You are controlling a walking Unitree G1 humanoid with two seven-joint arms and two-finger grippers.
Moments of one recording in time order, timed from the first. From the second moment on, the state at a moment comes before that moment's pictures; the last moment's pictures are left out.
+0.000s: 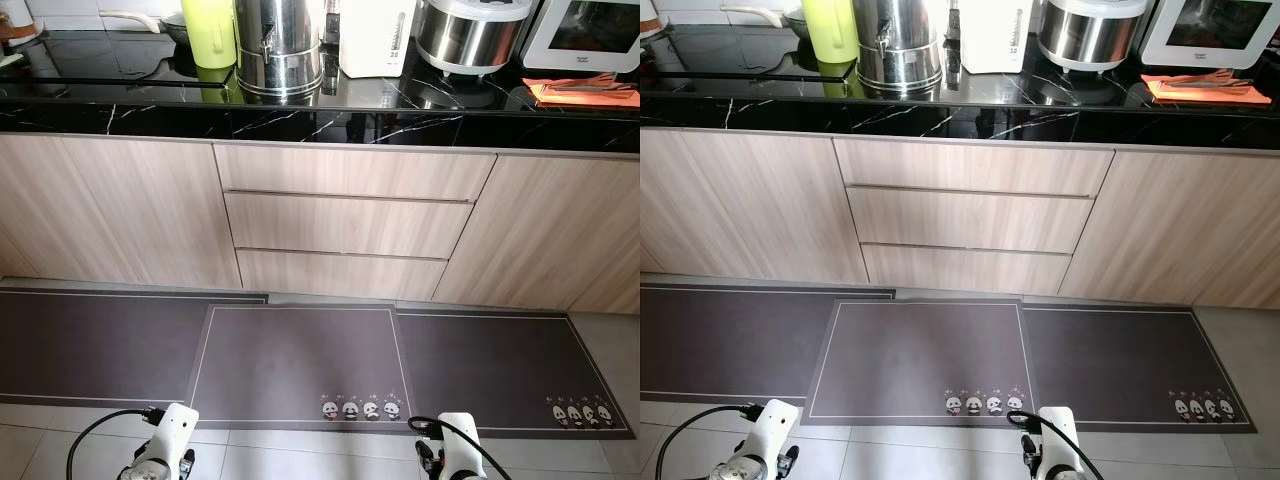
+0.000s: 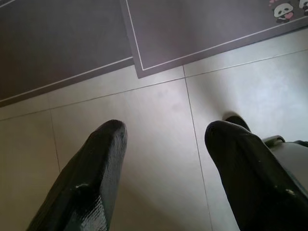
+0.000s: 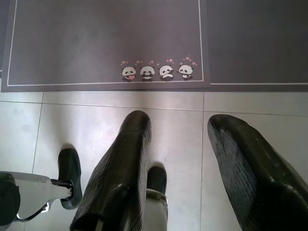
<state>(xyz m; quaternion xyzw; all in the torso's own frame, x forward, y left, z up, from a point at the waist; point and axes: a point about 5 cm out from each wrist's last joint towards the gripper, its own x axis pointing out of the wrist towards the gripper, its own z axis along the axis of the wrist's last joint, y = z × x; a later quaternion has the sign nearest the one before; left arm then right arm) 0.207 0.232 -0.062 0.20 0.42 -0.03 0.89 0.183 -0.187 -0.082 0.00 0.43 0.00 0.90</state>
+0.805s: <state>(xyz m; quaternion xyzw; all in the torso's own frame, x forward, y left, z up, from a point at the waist) 0.215 0.212 -0.061 0.18 0.40 -0.05 0.90 0.178 -0.204 -0.082 -0.01 0.43 -0.01 0.90</state>
